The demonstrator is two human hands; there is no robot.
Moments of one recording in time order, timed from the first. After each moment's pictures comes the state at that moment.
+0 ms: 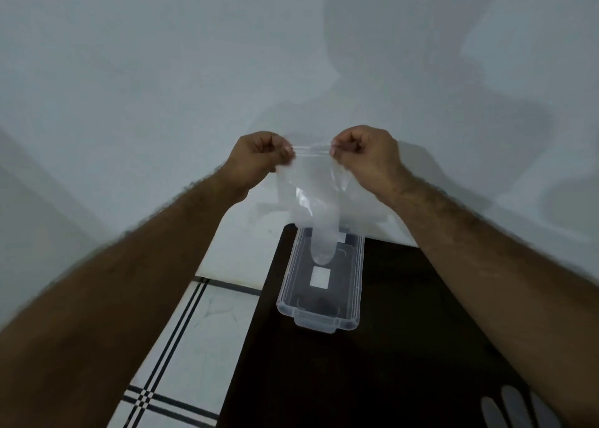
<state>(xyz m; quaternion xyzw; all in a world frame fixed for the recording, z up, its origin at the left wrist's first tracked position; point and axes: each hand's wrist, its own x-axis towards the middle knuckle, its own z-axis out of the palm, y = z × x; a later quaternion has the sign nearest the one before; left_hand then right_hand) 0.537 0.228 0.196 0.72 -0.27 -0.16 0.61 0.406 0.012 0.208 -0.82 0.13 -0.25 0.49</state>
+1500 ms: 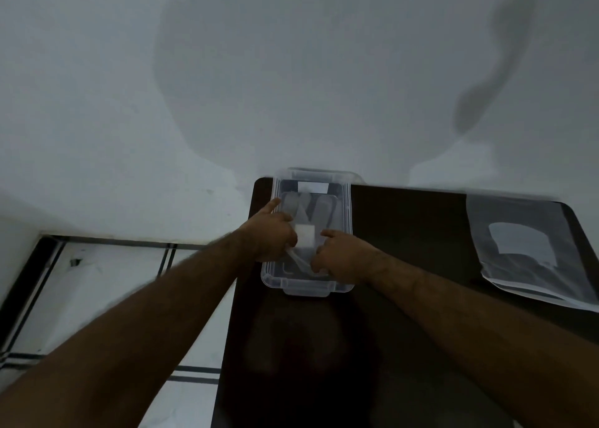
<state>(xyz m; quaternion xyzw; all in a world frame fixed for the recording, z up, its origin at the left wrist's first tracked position) 0.497 0.204 -0.044 0.73 -0.64 -0.17 -0.16 0.331 0.048 -0.038 -0.95 -0.14 0.27 -0.03</state>
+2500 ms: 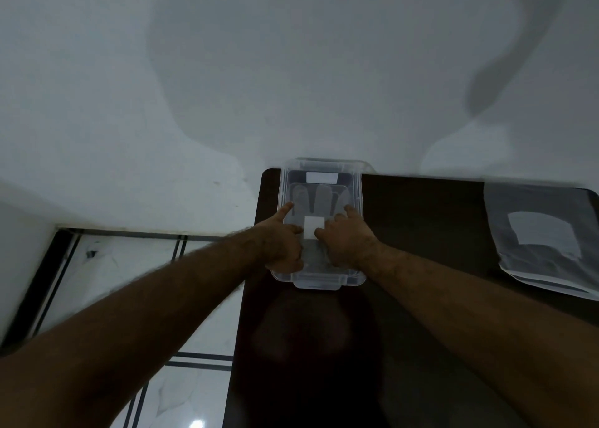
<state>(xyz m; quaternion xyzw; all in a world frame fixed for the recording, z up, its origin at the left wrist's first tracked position) 0.465 0.200 -0.006 0.63 -0.65 -0.29 -0.31 0.356 0.060 -0.048 -0.96 0.01 0.27 -0.09</state>
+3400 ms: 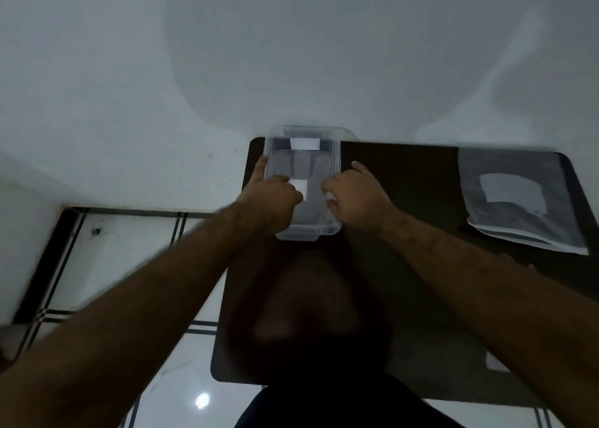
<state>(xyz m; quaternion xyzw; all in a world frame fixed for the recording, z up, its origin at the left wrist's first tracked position) 0.400 0.220 0.034 0.80 -0.56 -0.13 -0.18 0.277 0.043 0.008 -0.99 0.08 0.06 0.07</state>
